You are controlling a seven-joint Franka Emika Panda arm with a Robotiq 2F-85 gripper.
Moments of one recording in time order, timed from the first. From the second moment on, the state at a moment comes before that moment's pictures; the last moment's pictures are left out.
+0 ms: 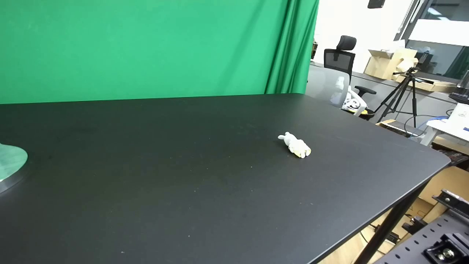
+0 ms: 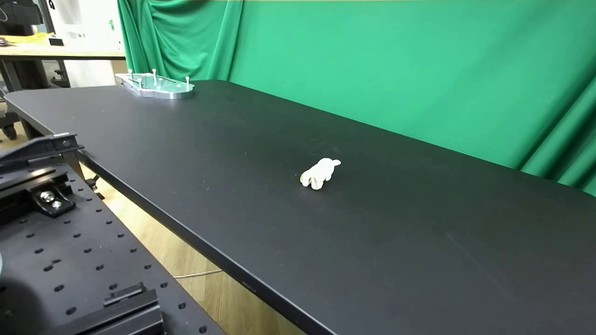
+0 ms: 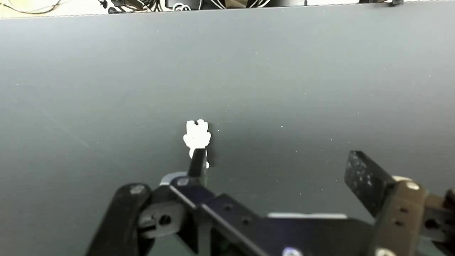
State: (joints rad) arm 0.01 -0.61 -0.01 -2.56 -0.01 1.91 -0.03
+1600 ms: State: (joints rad) arm -0.07 -0.18 -0.09 -2.53 -0.14 2.31 -0.23
